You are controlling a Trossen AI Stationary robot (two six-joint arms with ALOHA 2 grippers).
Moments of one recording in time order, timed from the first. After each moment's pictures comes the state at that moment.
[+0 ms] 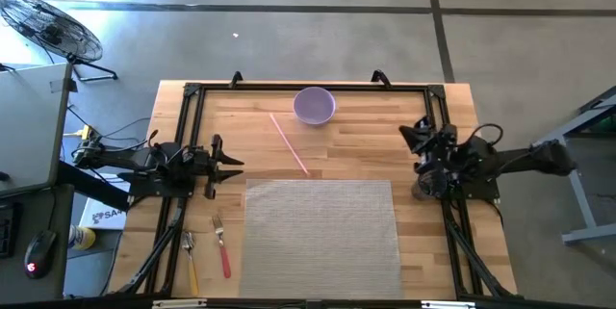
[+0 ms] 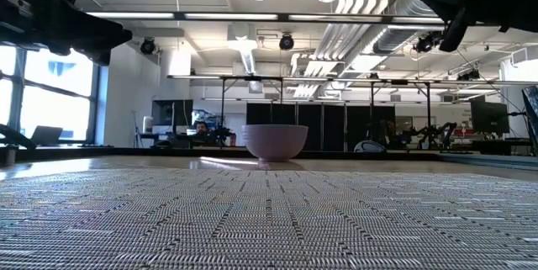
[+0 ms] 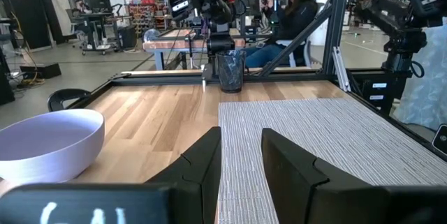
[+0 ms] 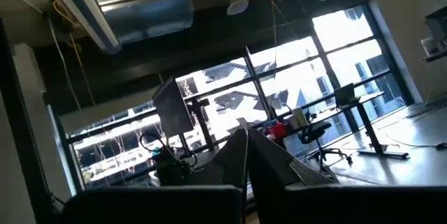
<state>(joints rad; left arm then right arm) -0.16 0.02 0.02 0.01 -0.14 0.02 0.03 0.36 0.02 0.81 0.36 0.23</state>
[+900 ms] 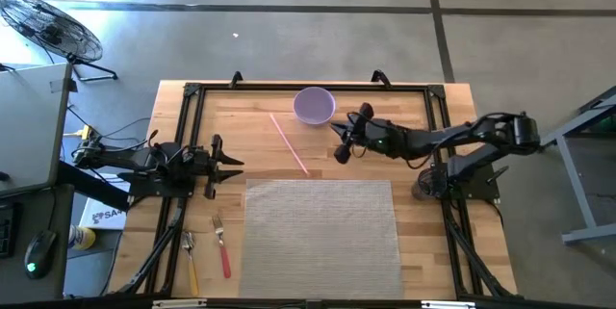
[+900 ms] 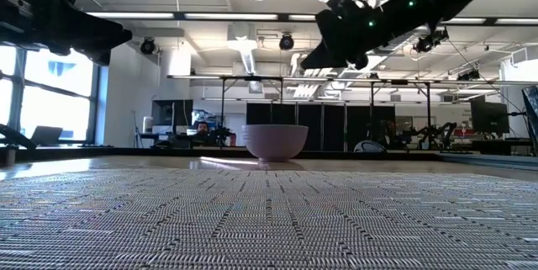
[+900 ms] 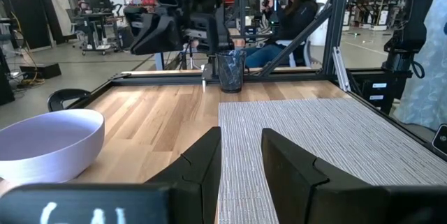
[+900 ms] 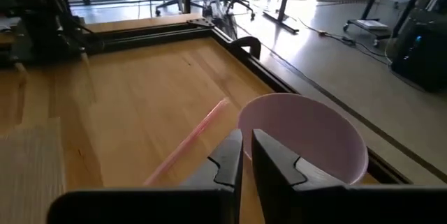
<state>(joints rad) -0.16 0.02 0.02 0.01 -0.14 0.02 -0.13 1.42 0.68 0.45 0.39 0.06</state>
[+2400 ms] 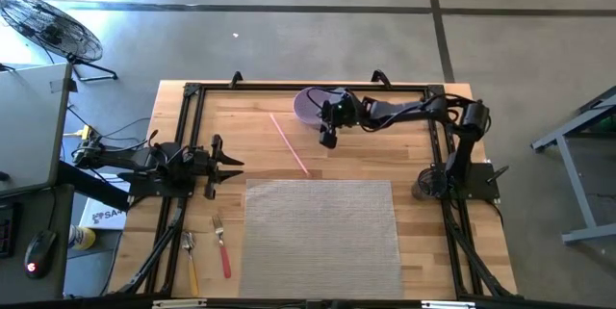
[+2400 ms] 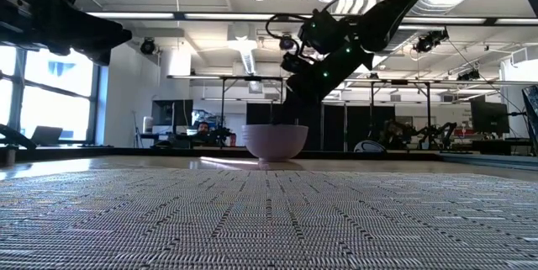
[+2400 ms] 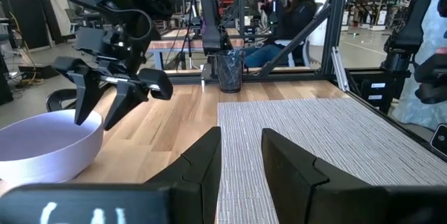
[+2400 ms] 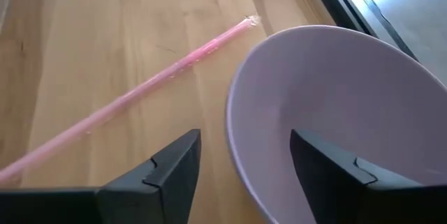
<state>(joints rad) -0.16 0.02 0.02 0.01 -0.14 0.02 -0.42 1.83 1.05 0.14 -0.10 -0.19</state>
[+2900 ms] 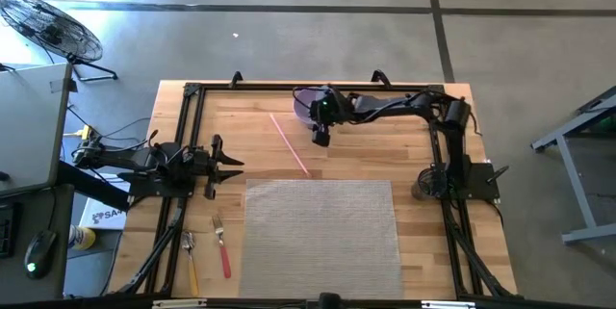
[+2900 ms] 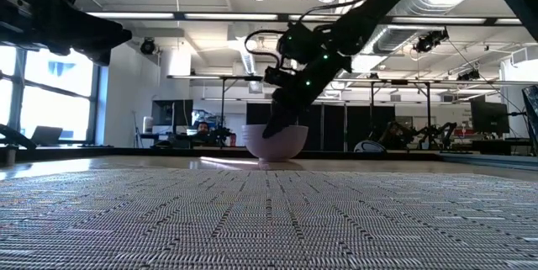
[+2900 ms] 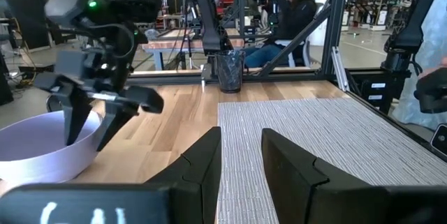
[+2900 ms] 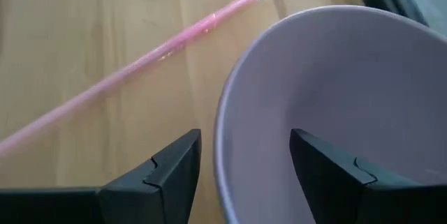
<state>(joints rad) -0.16 0.02 0.02 0.01 -0.14 0.02 -0.43 1.99 1.28 -0.08 -0.10 -0.24</state>
